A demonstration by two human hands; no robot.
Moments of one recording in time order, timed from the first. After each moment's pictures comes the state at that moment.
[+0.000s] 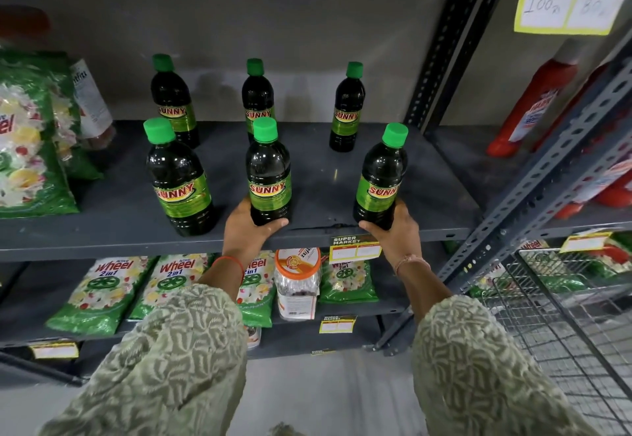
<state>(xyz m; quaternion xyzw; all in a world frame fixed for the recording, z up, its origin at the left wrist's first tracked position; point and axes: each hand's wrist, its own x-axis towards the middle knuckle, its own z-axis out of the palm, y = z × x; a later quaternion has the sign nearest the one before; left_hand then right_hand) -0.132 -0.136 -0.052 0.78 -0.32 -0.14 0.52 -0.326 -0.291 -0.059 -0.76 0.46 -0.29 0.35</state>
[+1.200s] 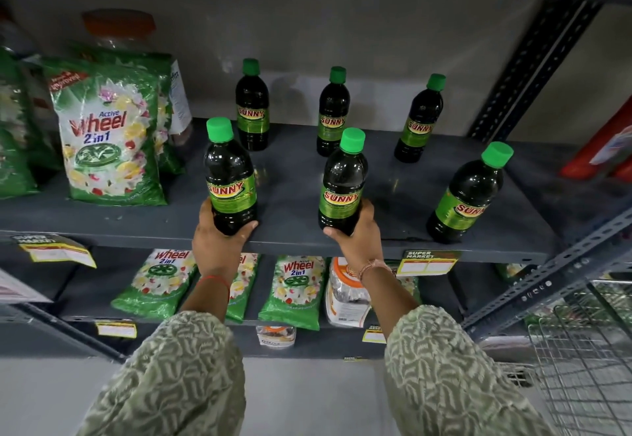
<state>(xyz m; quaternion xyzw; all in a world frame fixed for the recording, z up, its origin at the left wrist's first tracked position) -0.037 -0.022 -0.066 0.82 -0.15 0.01 0.55 -0.180 -0.181 -0.059 -0.76 0.38 -0.28 0.44</state>
